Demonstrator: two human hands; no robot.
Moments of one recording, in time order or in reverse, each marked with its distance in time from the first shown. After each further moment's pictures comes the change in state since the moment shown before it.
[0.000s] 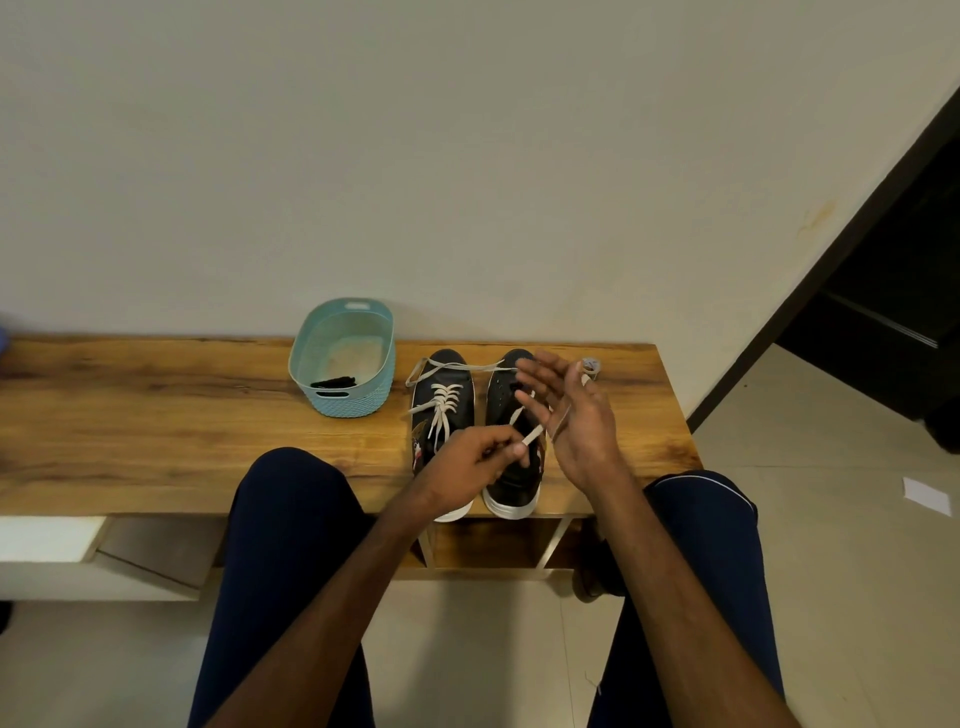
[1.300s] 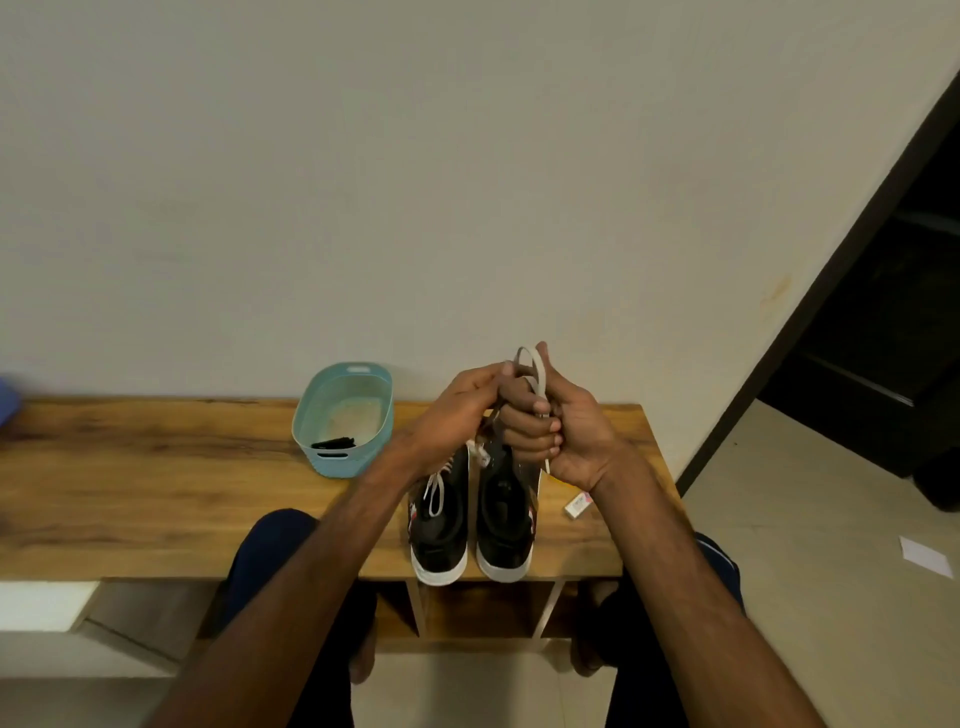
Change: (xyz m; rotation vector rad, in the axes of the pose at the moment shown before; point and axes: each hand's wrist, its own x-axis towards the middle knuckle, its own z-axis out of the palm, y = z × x) left_hand 0.036 0.110 -0.068 -0.454 0.081 0.111; right_hand 0.003 -0.101 0.068 0.173 -0.680 0.455
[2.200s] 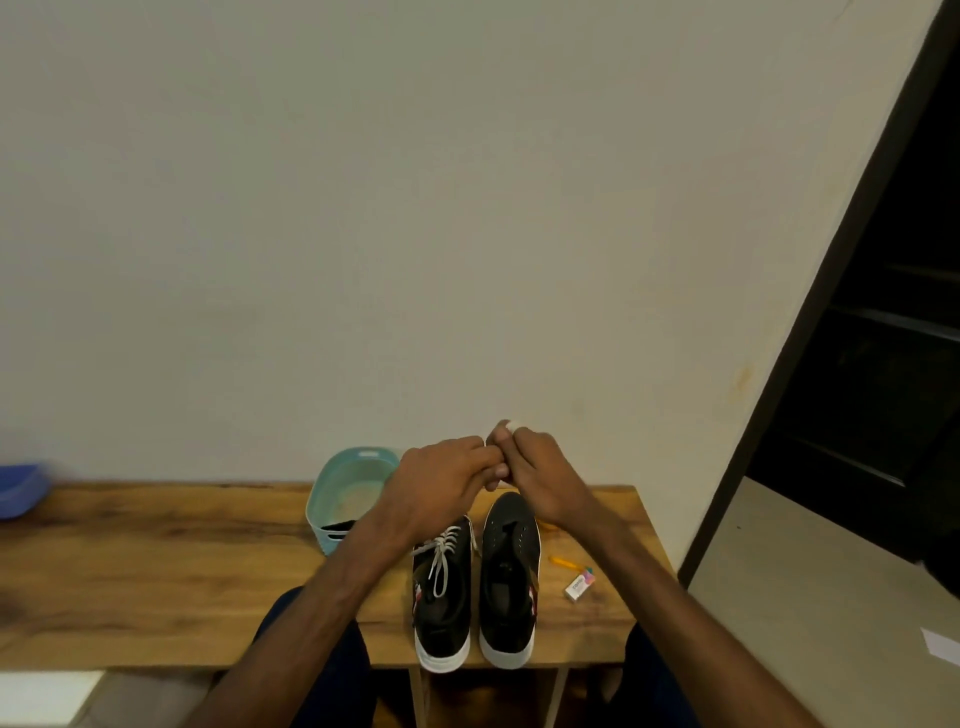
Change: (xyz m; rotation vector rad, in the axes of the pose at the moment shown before) left_hand -0.037 0.054 -0.017 1.255 0.112 0.362; right_hand 0.008 -0.015 0.024 -1.350 0.544 -0.373
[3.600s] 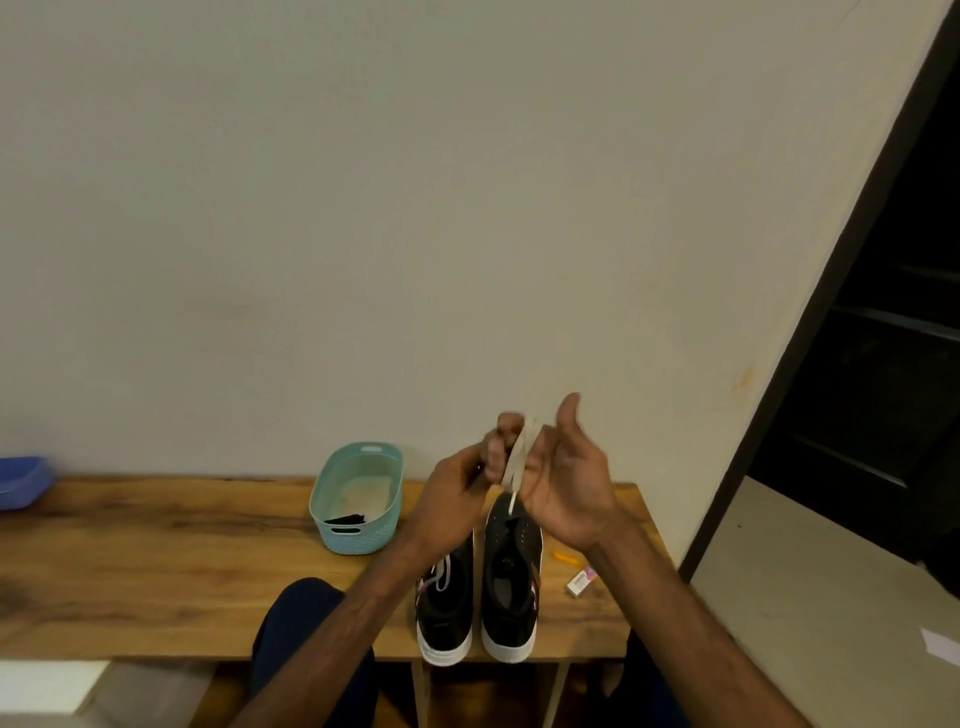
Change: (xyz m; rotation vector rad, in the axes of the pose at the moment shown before) left_hand -0.011 0.008 0.042 -0.834 0.157 -0.201; right_hand -0.022 -0.037 -0.003 1.297 -0.305 0.078
